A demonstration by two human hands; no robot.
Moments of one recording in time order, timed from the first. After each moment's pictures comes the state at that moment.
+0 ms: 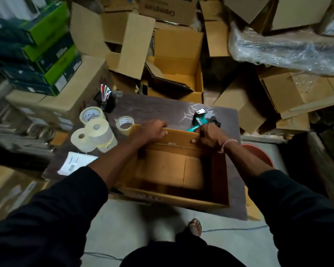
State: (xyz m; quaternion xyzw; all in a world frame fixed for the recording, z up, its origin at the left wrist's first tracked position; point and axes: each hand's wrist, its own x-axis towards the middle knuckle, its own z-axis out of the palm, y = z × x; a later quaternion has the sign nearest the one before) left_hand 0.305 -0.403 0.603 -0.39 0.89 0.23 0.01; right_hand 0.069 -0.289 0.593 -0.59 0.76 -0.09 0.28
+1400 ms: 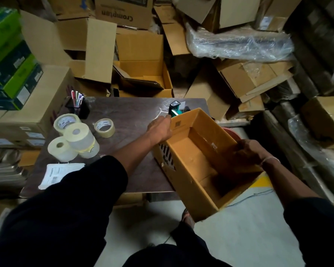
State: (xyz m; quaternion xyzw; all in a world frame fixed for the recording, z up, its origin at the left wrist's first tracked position) left_hand 0.249 -0.324 0.609 -0.39 0.90 0.20 0.00; right_hand 0.018 -0.064 0.608 -0.32 0.91 -0.09 0.27
